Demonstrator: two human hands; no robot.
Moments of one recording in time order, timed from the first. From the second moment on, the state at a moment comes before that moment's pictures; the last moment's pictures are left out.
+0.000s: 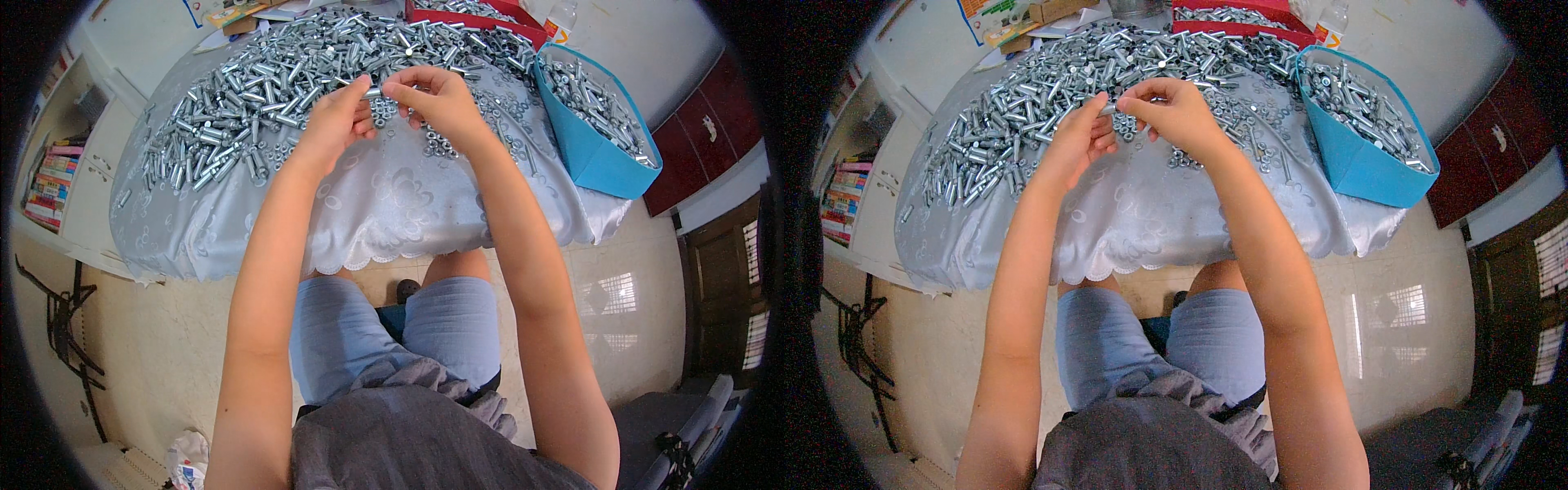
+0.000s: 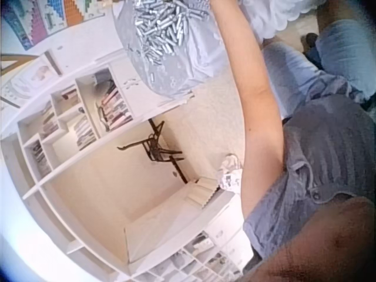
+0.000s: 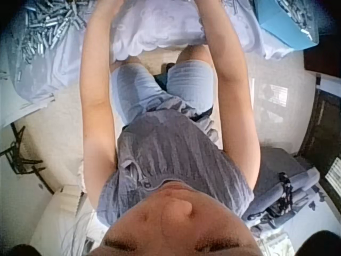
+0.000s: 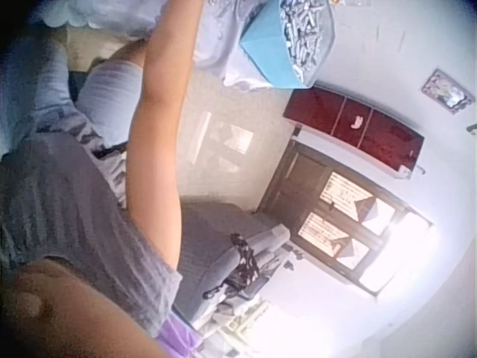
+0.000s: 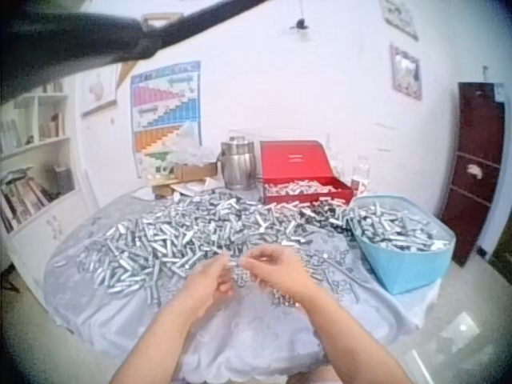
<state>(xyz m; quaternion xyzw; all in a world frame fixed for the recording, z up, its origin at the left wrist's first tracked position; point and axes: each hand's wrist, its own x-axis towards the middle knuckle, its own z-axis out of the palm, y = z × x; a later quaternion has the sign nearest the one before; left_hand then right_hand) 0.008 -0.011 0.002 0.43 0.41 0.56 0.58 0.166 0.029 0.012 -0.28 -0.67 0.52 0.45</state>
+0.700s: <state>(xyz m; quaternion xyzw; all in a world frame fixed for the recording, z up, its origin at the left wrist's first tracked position) -0.013 -0.001 0.001 0.21 0.24 0.61 0.73 0.170 0.046 -0.017 -0.28 -0.88 0.08 0.38</state>
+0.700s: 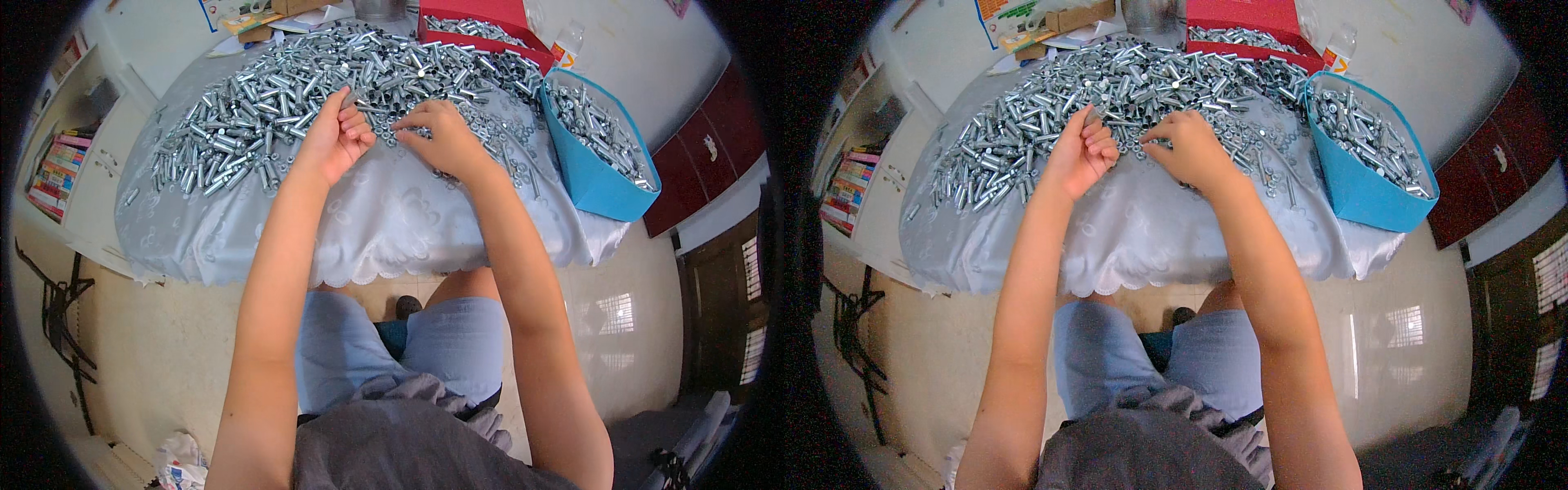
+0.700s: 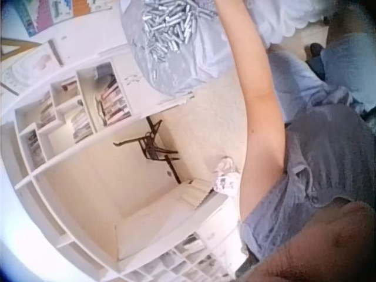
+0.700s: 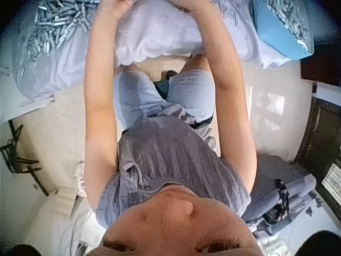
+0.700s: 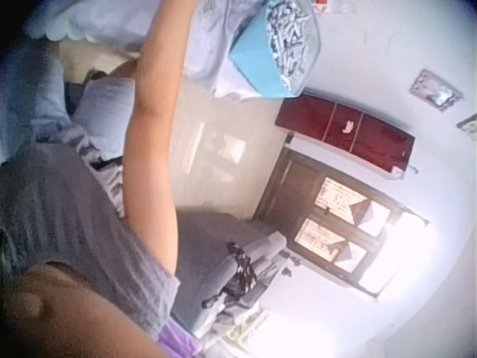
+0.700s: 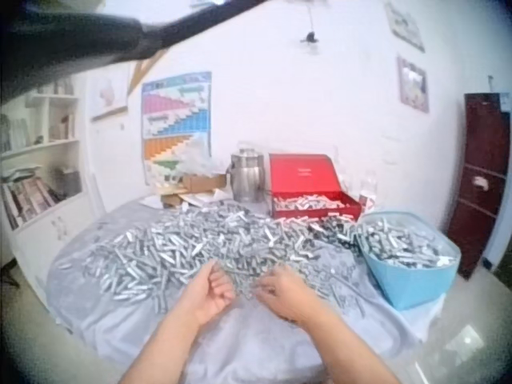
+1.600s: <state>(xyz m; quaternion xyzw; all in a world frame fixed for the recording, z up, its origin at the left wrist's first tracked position) -0.007 -0.002 0.001 0.23 0.33 0.62 0.67 0.155 0.033 -0.018 -0.31 -0.89 0.02 0.33</state>
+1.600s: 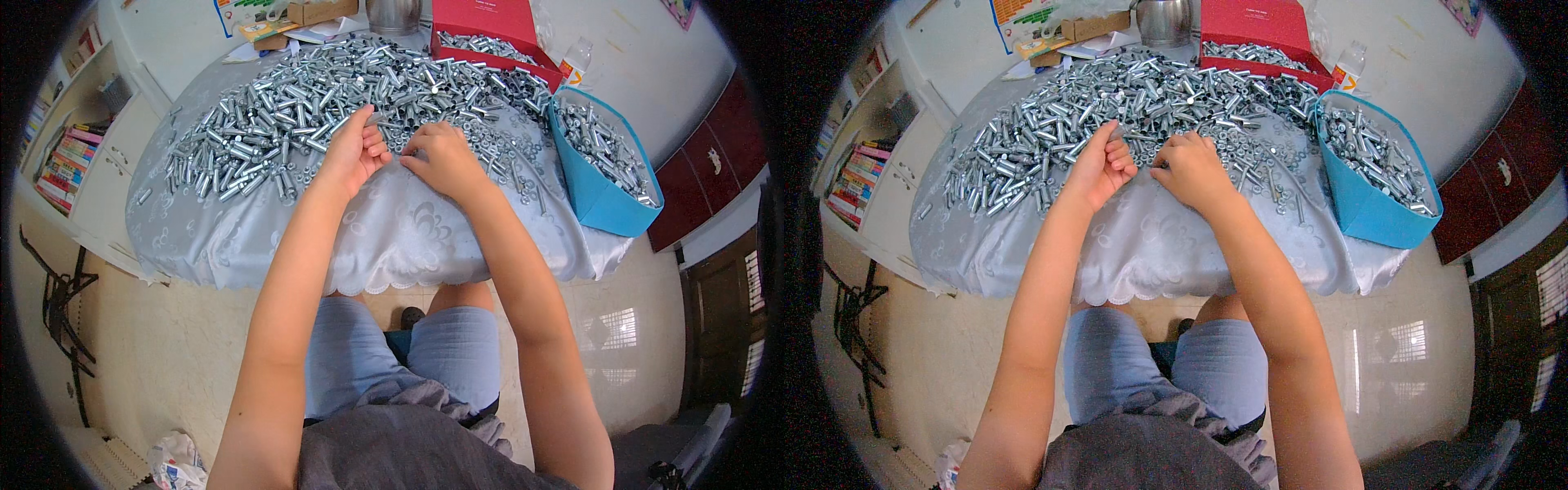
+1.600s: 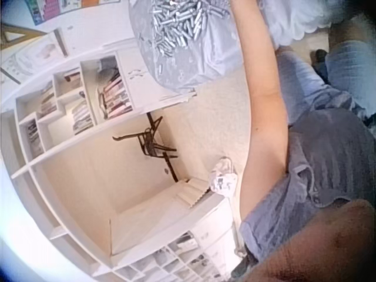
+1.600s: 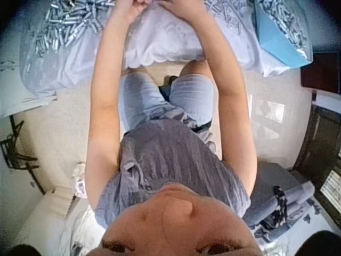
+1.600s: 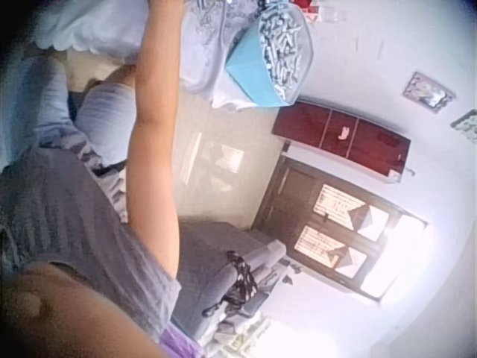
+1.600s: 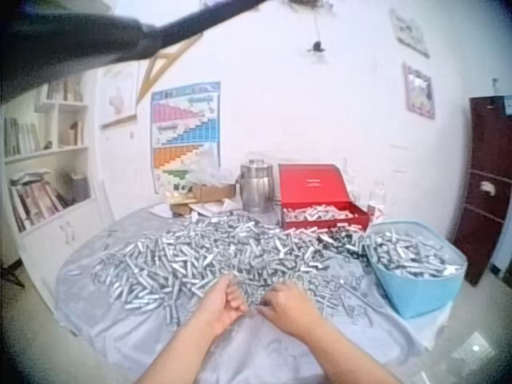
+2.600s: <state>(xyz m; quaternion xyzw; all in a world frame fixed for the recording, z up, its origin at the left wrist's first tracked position) -0.002 -0.008 -0.001 0.32 0.40 0.58 0.64 0.151 0.031 -0.002 -0.24 -0.71 0.42 0.51</state>
